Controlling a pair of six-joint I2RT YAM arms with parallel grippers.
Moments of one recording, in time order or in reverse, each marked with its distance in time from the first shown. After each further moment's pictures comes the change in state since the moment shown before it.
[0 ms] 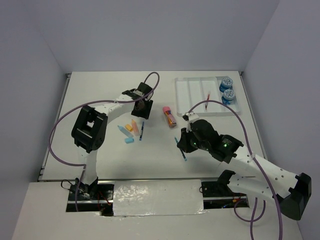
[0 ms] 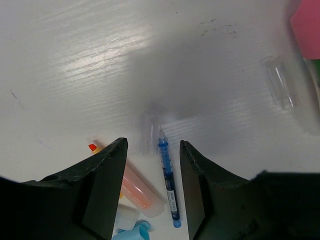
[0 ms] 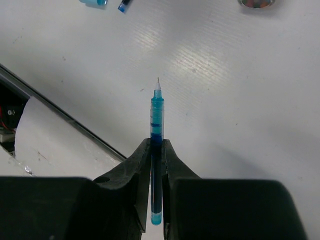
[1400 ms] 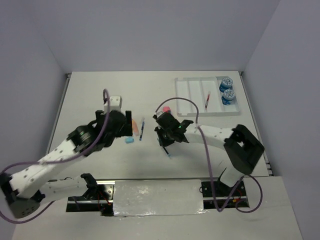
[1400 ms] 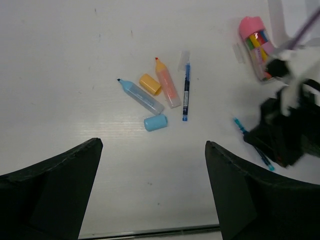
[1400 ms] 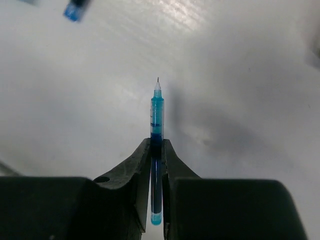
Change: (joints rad) left arm -0.426 -1.088 -0.448 -0.281 -0.595 -0.392; right arm 0.019 0.798 0.234 0.255 -0.009 -0.093
